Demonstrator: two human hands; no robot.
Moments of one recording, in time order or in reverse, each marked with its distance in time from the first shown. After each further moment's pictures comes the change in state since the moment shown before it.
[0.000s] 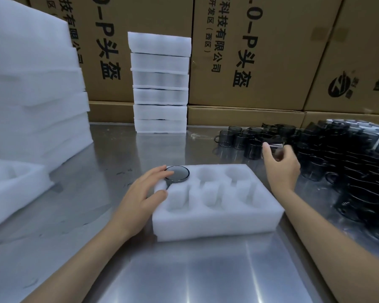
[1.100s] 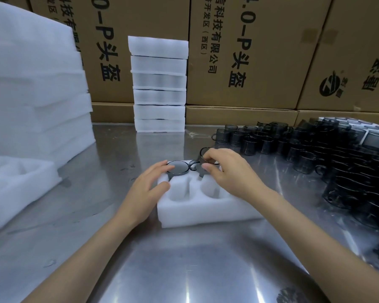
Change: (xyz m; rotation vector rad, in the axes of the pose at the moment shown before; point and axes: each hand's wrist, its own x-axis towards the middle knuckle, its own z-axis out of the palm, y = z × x) left_hand -0.001 0.000 0.001 0.006 0.004 0.007; right_hand -0.076 -0.105 -0.019 -0.341 -0.721 -0.625
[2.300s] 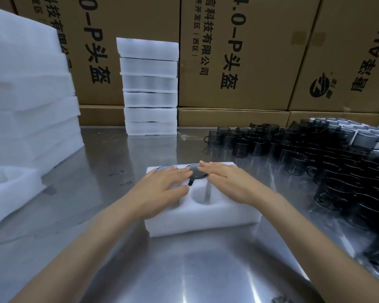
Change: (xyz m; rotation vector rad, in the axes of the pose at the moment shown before) left_hand 0.027 0.033 0.012 0.451 -0.367 0.120; right_hand -0.007 0.024 -0.008 0.207 -0.365 0.135
